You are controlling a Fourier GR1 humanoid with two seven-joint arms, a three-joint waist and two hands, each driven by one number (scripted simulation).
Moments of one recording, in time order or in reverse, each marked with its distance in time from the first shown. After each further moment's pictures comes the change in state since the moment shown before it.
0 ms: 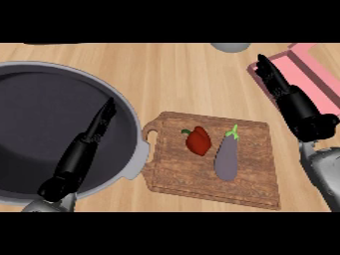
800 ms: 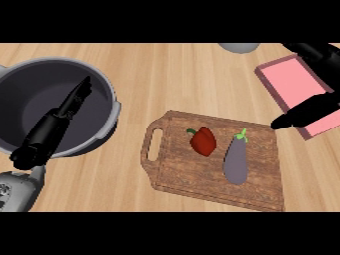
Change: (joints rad) left arm -0.124 0.143 0.136 0.090 0.002 -0.143 0.011; right arm -0.270 -0.198 -0.031 0.121 0.150 0.357 -0.353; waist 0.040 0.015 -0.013
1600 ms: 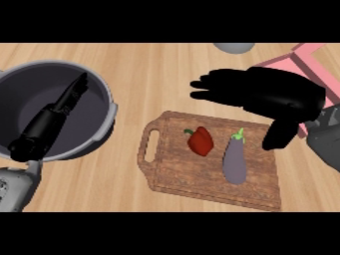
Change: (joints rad) left arm -0.024 -0.004 0.039 0.028 -0.011 -0.037 0.023; right arm -0.132 -0.035 0.320 -0.228 0.446 0.174 0.168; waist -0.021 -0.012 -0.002
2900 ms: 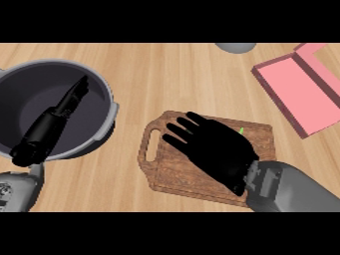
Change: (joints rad) left arm 0.032 -0.083 0.075 -0.014 -0.091 -0.067 -0.014; right arm 0.191 0.309 0.137 -0.205 0.444 0.225 0.437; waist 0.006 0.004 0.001
